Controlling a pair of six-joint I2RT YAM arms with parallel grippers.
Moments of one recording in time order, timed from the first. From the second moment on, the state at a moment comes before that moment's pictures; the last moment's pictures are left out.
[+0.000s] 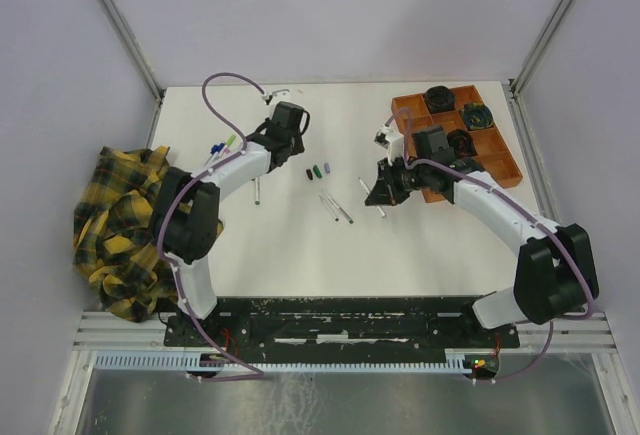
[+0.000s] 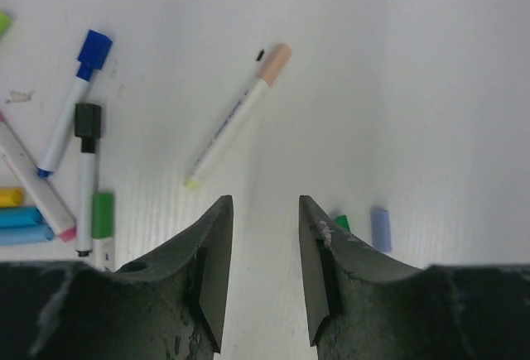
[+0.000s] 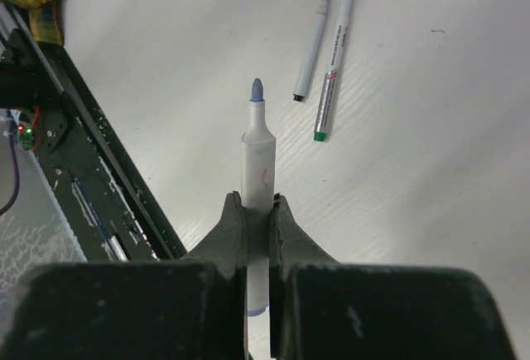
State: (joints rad) left arm -0.50 1.89 1.38 -0.22 -0.41 -0.48; right arm 0.37 1.42 1.02 -0.43 -0.69 0.00
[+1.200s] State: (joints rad) left arm -0.32 2.09 1.48 -0.18 -0.13 -0.17; right arm 0.56 2.02 1.42 -0.51 -0.23 0.08
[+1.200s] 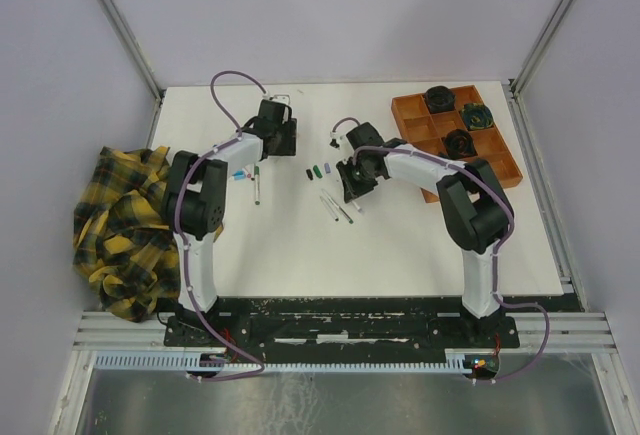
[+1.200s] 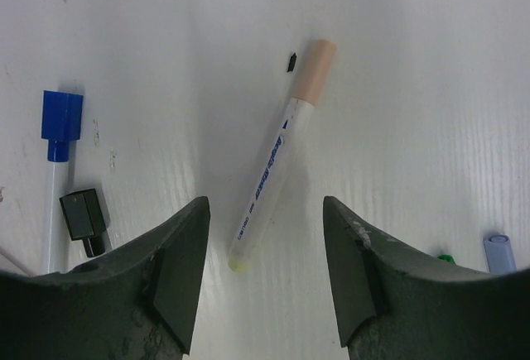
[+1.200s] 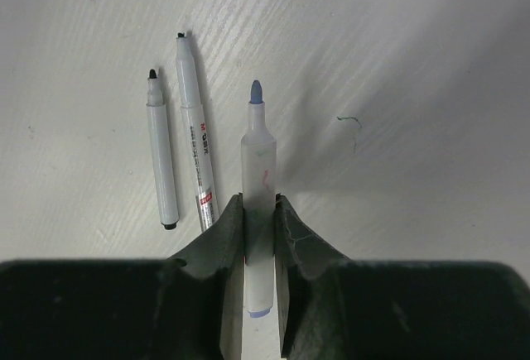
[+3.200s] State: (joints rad) left arm -0.38 1.49 0.86 0.14 0.03 -0.37; right arm 0.33 1.11 1.15 -0.39 -0.89 0.03
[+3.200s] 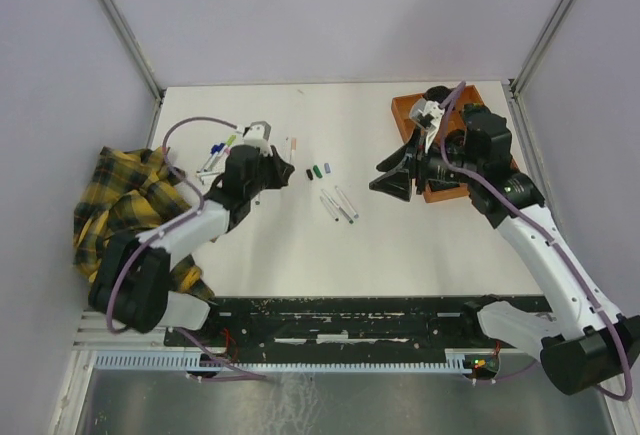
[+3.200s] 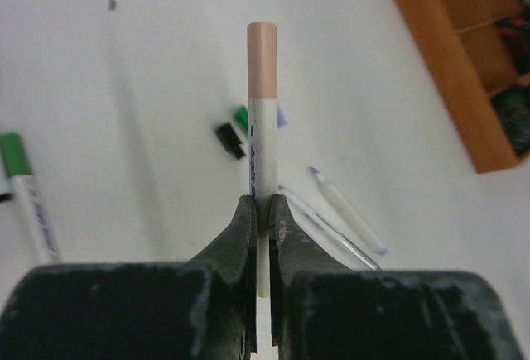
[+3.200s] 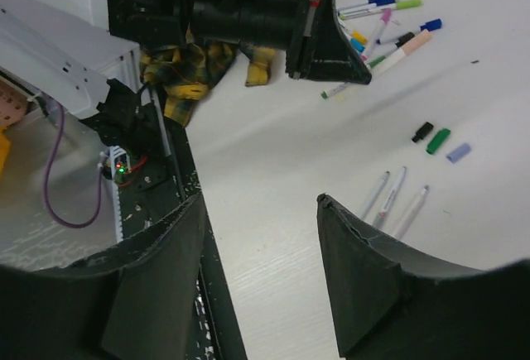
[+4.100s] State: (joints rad) left arm -1.09 1.10 0.25 1.28 -0.29 -0.59; right arm 0.36 1.00 0.66 0.51 -0.92 0.69
